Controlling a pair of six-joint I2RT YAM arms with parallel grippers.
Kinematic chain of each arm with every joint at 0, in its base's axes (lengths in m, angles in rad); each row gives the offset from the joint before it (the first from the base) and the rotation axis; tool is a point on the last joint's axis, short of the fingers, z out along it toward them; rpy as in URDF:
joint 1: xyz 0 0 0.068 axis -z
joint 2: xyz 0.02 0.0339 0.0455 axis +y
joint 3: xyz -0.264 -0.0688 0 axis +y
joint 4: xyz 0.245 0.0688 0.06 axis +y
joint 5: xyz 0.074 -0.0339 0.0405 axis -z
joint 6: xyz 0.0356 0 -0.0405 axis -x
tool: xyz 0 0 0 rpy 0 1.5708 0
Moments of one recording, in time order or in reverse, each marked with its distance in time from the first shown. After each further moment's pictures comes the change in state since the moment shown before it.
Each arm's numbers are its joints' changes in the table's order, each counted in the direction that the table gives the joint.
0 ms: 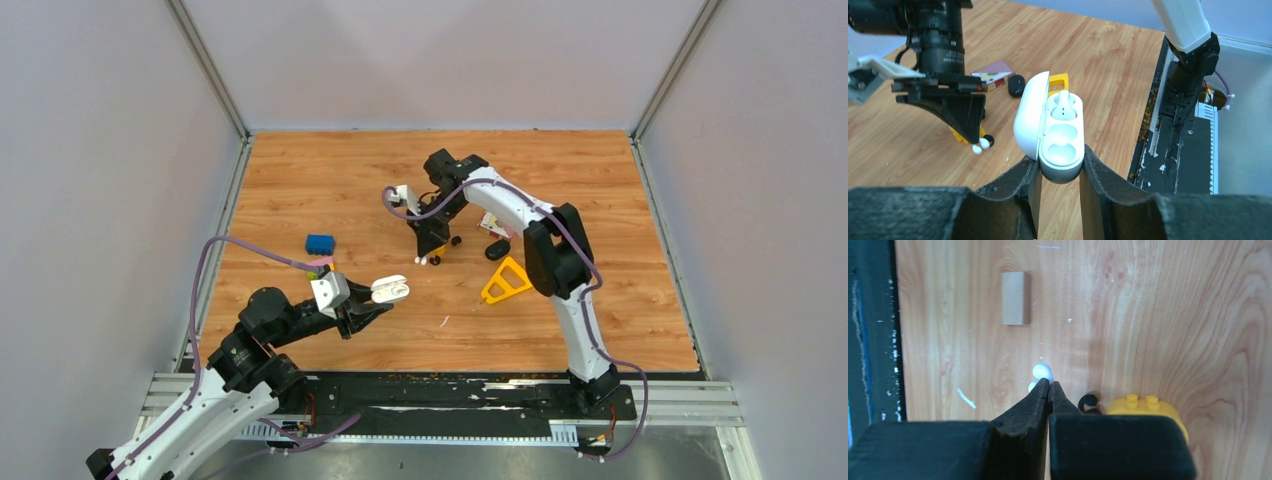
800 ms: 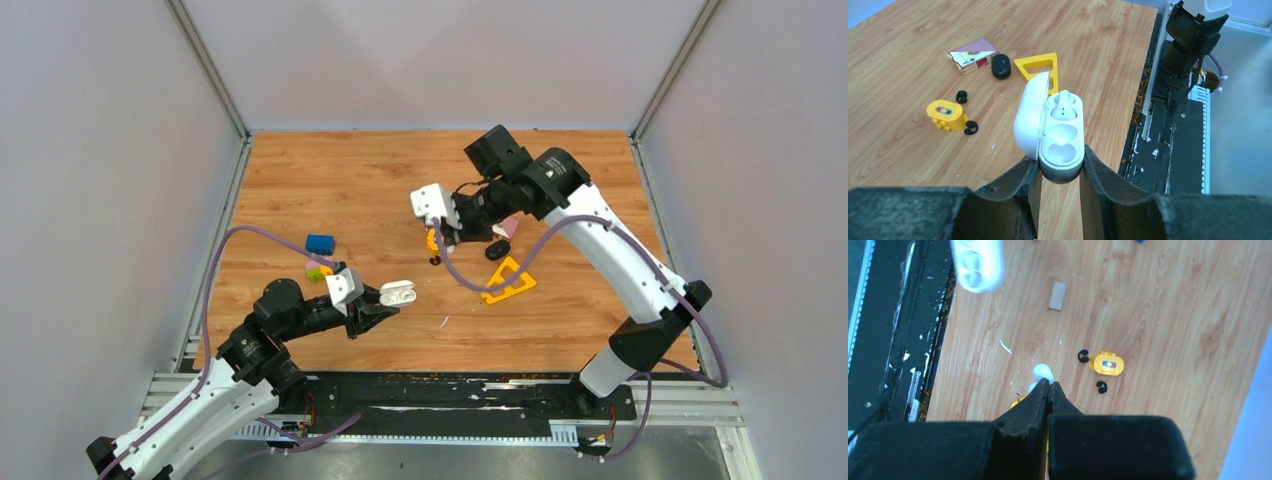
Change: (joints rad) left arm 0.000 0.093 0.000 0.000 0.042 -0.004; right arm -0.090 -0.672 0.072 0.222 0.169 0.178
